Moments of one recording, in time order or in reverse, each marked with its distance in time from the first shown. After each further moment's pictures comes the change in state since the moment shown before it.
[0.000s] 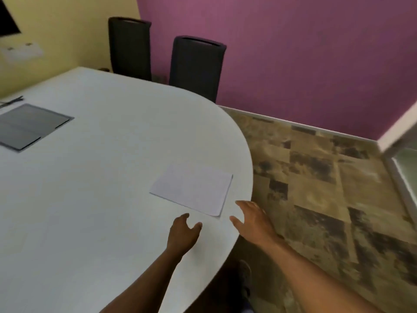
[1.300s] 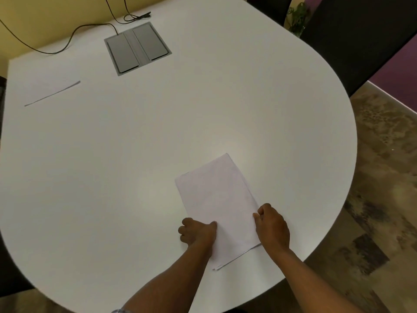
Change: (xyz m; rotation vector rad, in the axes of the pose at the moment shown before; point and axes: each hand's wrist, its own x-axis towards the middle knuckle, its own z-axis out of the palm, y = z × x) left_hand 0.173 0.079 0.075 -0.429 0.586 -1.135; right_hand 0.279 0.034 0.031 0.011 -0.206 -0.306
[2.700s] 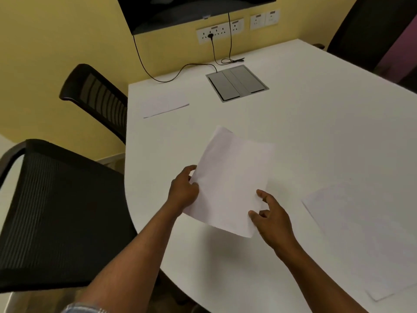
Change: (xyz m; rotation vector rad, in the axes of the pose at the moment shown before) left_hand 0.214 -0.053 -0.440 -0.129 0.015 0.759; right_hand -0.131 -0.378 0.123 0.630 -0.237 -0.087
